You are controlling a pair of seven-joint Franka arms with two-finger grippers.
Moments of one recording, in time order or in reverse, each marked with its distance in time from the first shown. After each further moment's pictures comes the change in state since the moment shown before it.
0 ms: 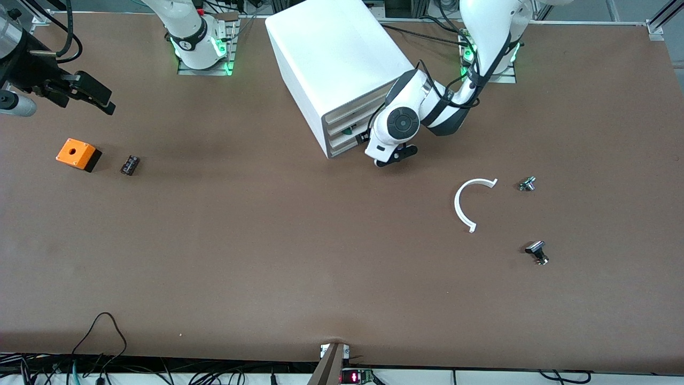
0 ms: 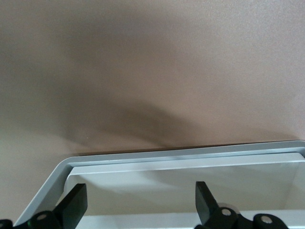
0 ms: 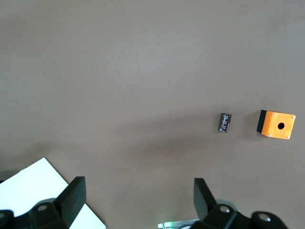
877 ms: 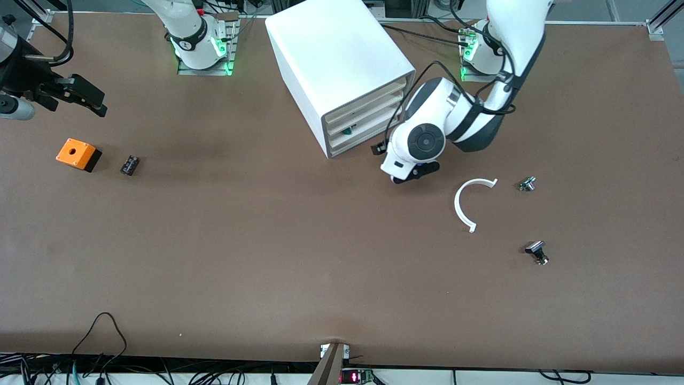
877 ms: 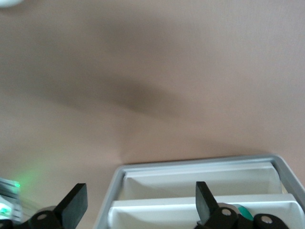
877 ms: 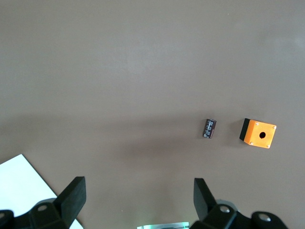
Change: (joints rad) left arm 0.132 -0.013 0.012 0.282 0.160 -0.368 0.057; right arm 0.014 0.005 -0.019 -0.011 -0.060 0.006 -0.085
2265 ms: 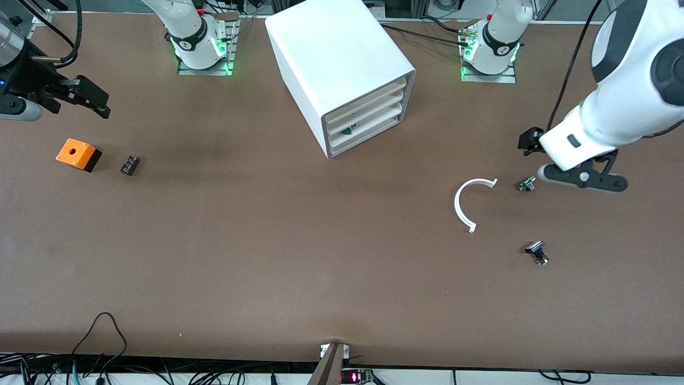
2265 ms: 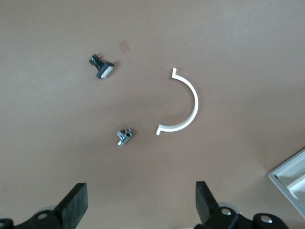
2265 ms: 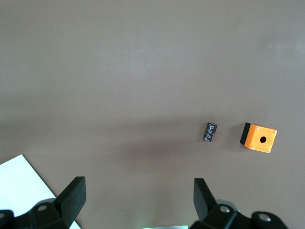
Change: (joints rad) left arm 0.317 -0.298 0.081 0.191 0.267 -0.244 0.947; right arm 0.007 0.002 0.000 0.002 -0.001 0.011 -0.007
